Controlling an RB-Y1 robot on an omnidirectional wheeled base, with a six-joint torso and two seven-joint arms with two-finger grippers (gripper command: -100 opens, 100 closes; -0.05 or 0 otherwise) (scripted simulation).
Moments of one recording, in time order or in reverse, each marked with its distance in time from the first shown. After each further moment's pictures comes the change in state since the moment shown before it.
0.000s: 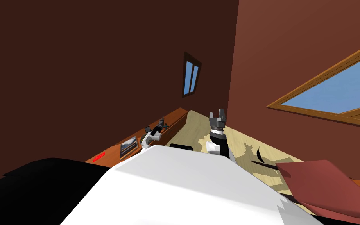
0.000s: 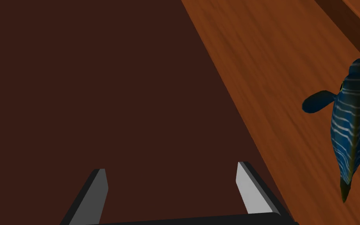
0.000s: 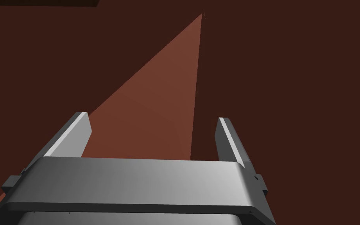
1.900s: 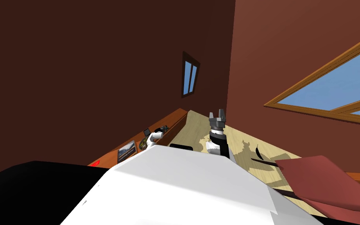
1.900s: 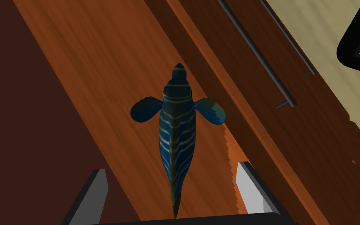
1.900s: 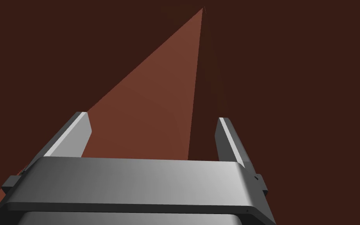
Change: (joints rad) left arm -0.130 -0.096 0.118 0.311 0.111 0.405 -0.018; right arm 0.000 0.000 0.000 0.000 0.000 0.000 0.000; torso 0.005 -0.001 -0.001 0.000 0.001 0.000
